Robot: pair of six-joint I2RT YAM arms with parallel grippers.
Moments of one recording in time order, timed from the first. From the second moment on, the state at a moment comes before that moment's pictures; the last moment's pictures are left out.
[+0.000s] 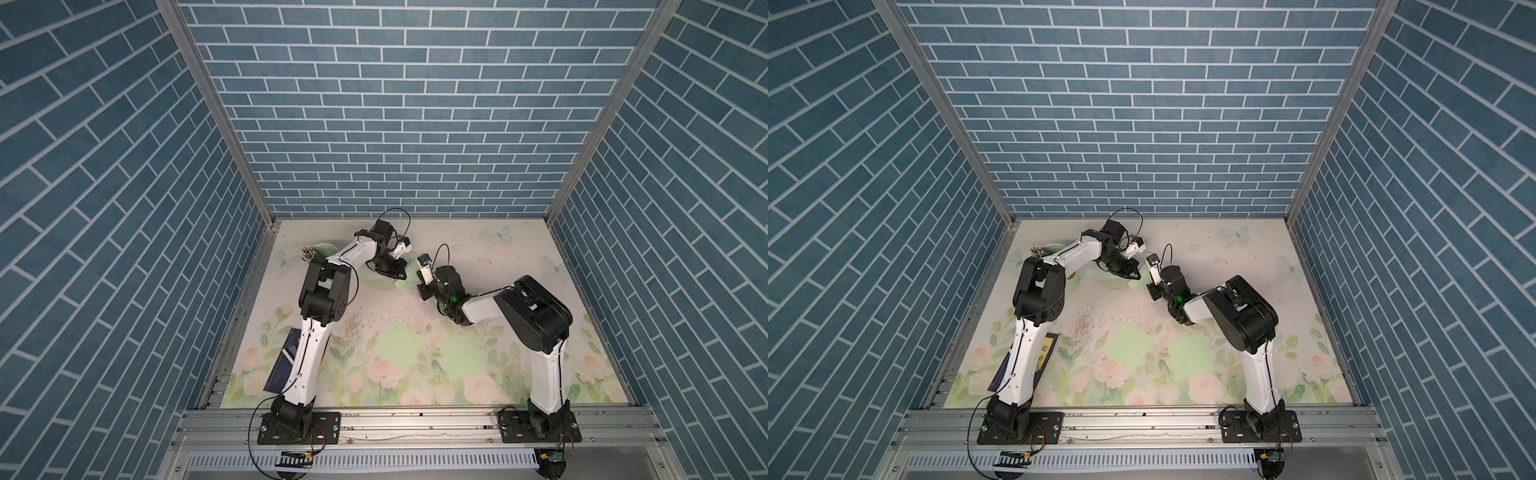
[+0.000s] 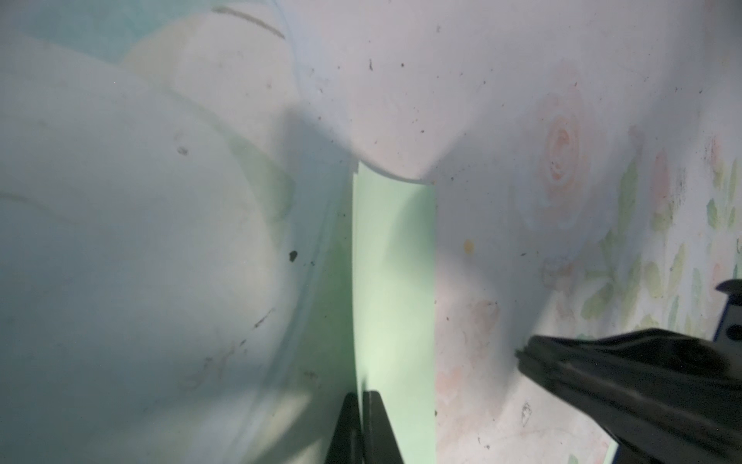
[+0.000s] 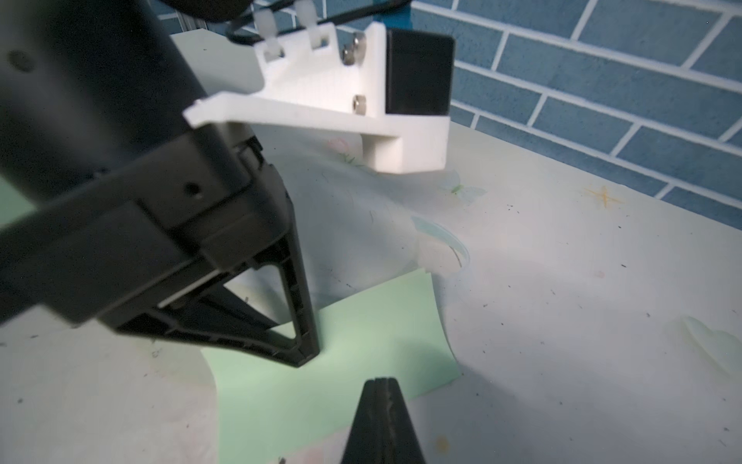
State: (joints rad) left arm -0.38 2.43 1.98 -0.84 0.52 0.12; right arm 0.67 2.06 0.97 0.68 0.05 -0.05
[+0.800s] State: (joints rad) left arm -0.38 2.43 1.98 -0.84 0.52 0.08; right arm 0.54 2.18 1.24 0.32 -0.02 0.07
